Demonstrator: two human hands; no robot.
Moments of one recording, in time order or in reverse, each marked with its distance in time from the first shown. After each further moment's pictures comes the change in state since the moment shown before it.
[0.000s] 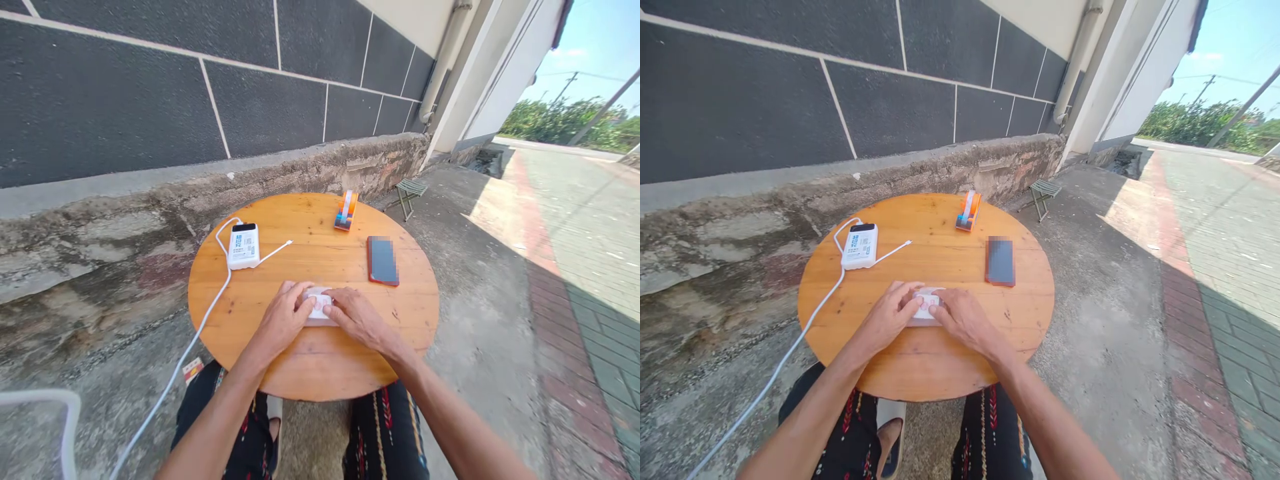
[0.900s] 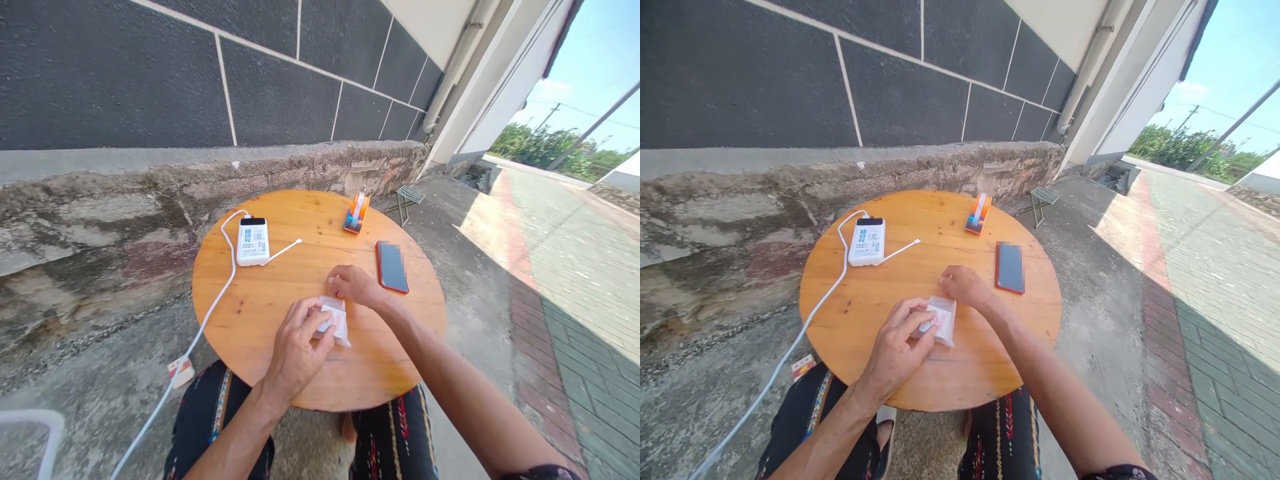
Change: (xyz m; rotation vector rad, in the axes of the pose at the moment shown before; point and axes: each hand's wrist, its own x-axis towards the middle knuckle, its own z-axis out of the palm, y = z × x) left_hand -0.035 -0.007 0.014 -0.044 0.309 0.306; right_hand 0.084 0.018 0.000 0.112 -0.102 0.393
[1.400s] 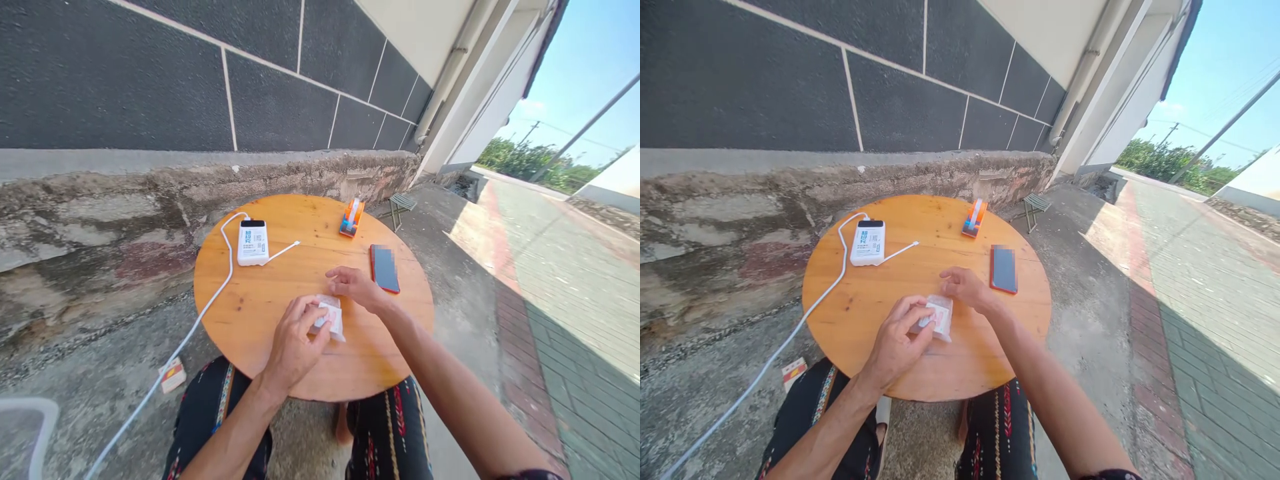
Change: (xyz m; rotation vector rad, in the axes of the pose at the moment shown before) left_hand -0.002 -0.001 -0.001 -0.037 -0.033 -0.039; right_hand -0.017 0.012 0.000 0.568 -0.034 -0.016
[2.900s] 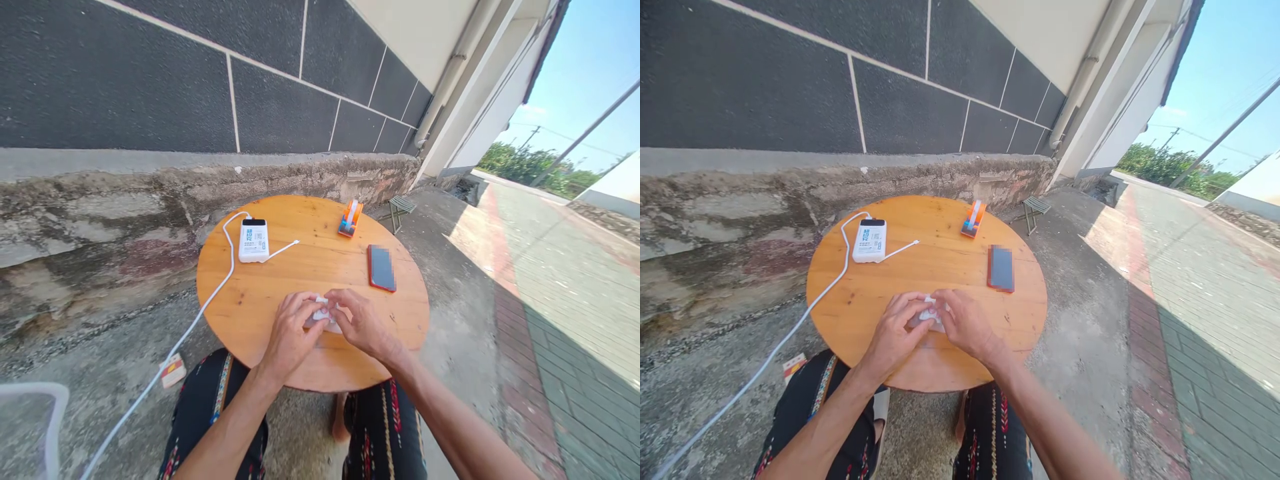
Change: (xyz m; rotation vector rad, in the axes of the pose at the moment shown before) left_hand 0.001 0.002 -0.006 -0.004 -0.052 -0.021; right_hand -0.075 0.002 0.030 -0.634 0.168 -0.512
